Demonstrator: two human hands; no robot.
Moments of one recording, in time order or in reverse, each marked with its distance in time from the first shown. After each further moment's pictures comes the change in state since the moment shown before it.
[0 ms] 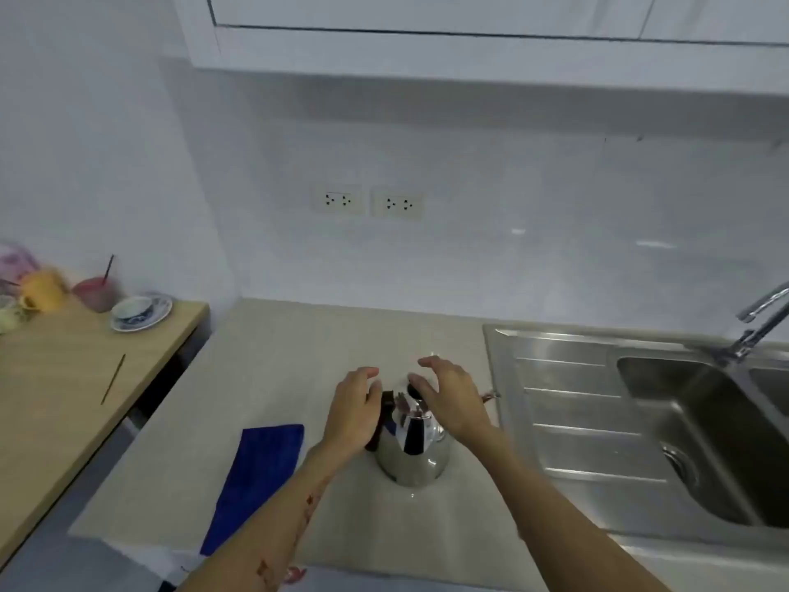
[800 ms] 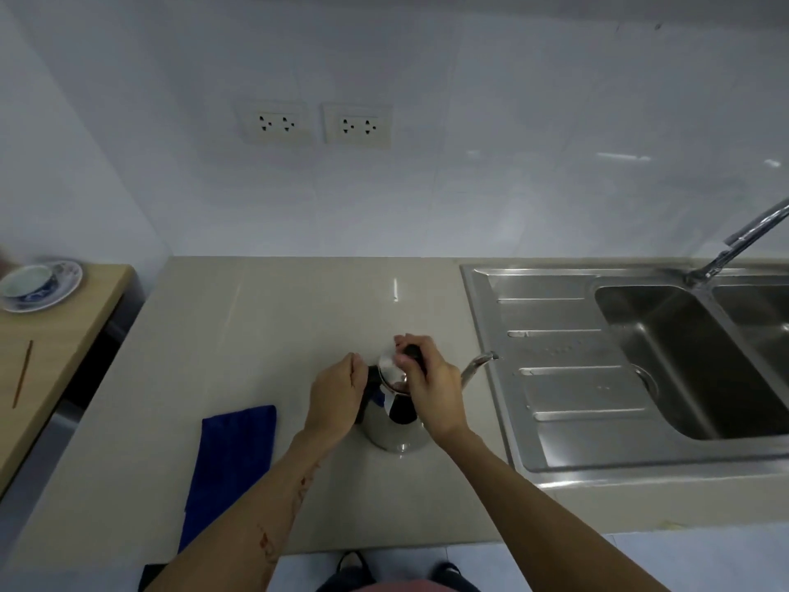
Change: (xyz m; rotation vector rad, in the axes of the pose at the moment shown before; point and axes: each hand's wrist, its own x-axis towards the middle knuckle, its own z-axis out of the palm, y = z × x) left_hand 0.030 -0.044 0.026 0.035 -0.097 0.010; right_hand -0.004 0.015 0.051 0.385 0.248 0.132
